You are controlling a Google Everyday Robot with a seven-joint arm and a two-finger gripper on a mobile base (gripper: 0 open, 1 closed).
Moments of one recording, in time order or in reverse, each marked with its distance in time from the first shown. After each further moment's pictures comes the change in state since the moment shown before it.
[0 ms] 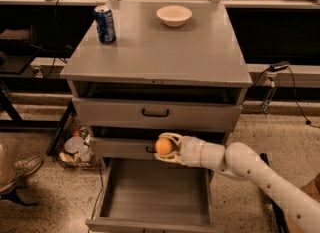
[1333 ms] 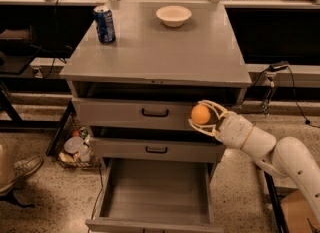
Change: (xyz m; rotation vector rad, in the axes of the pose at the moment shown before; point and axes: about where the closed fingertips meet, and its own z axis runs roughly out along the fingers) arm -0.074 -0.119 -0.133 0.347 -0.159 -0.156
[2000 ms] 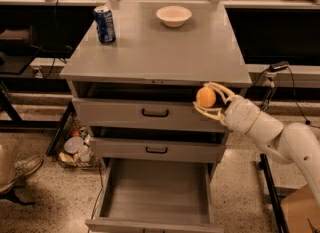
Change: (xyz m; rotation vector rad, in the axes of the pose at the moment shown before) arm -0.022 -0.047 0.008 0.046 -0.053 0.001
